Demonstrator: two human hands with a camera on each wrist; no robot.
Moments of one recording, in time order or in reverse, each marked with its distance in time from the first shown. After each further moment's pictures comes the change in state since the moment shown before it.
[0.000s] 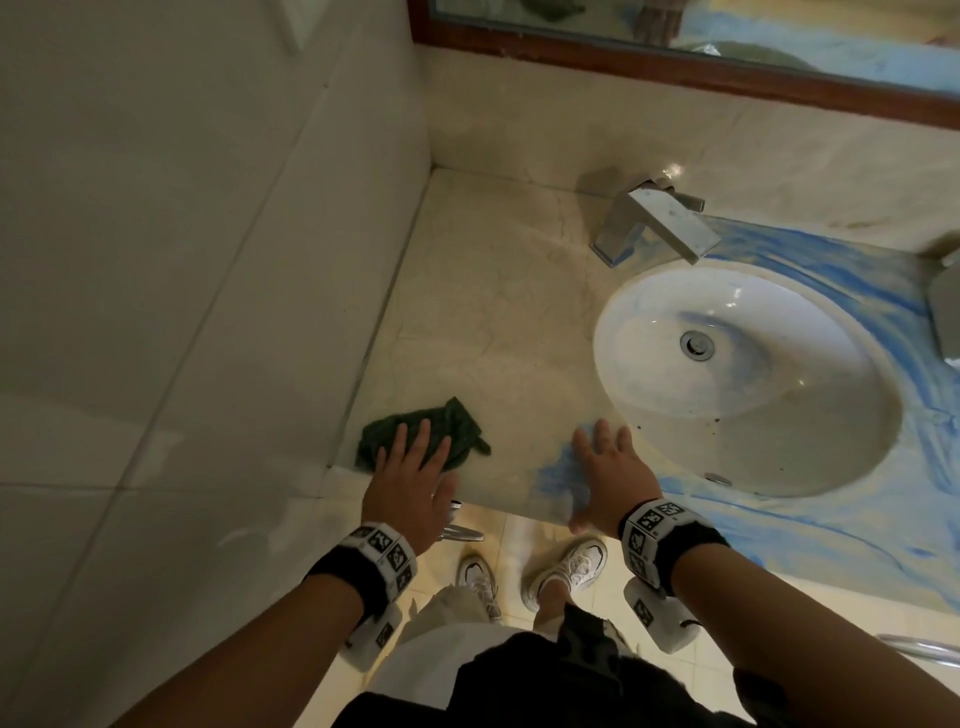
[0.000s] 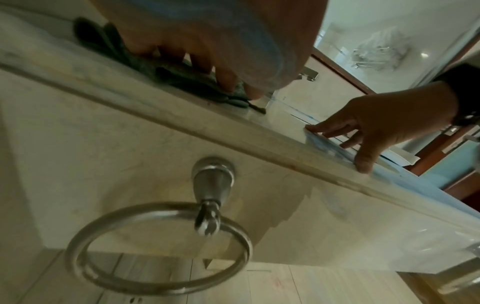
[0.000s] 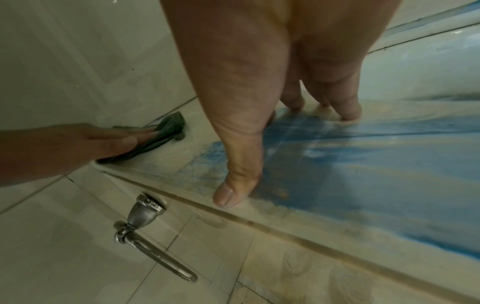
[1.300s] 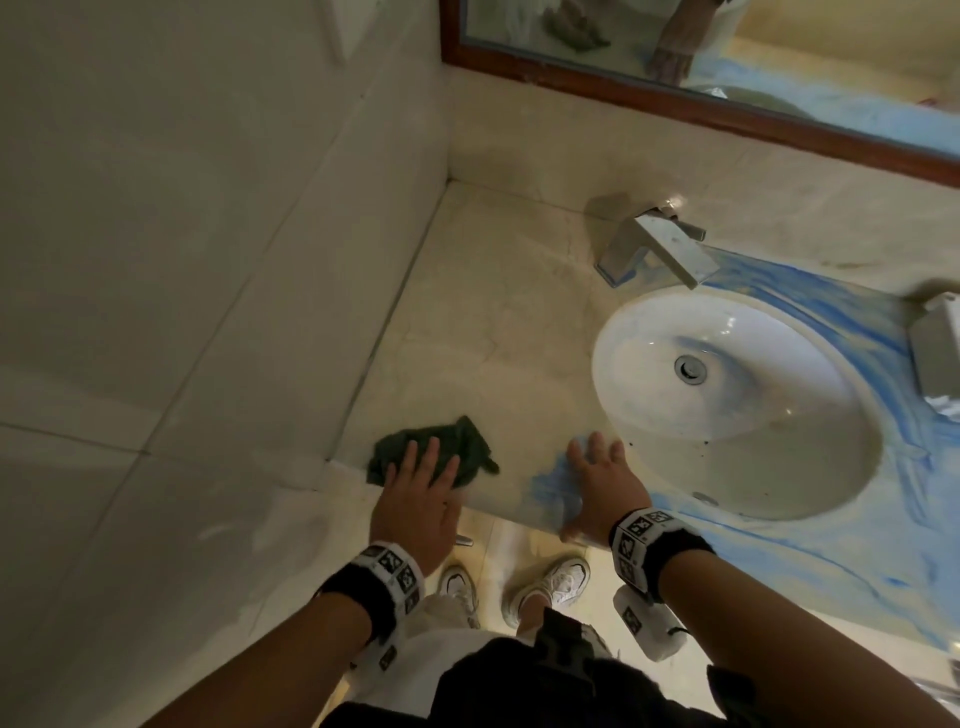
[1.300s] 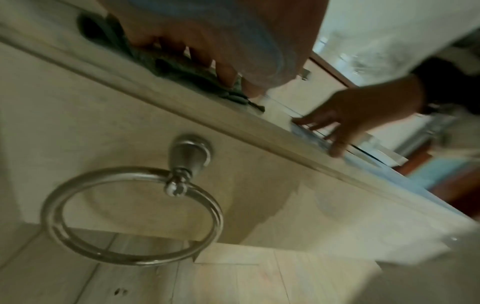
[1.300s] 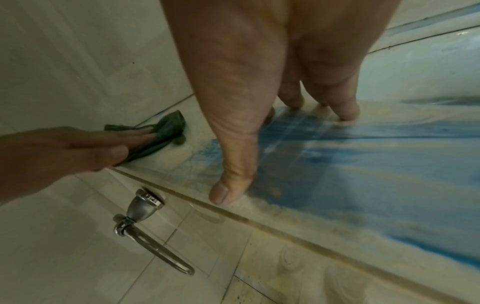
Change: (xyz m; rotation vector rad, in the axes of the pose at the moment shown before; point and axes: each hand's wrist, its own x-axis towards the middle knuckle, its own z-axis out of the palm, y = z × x) left_hand -0.019 0.019 0.013 -0.017 -0.010 0.002; right_hand -0.002 0.000 -0.002 -0.001 0.017 -0.016
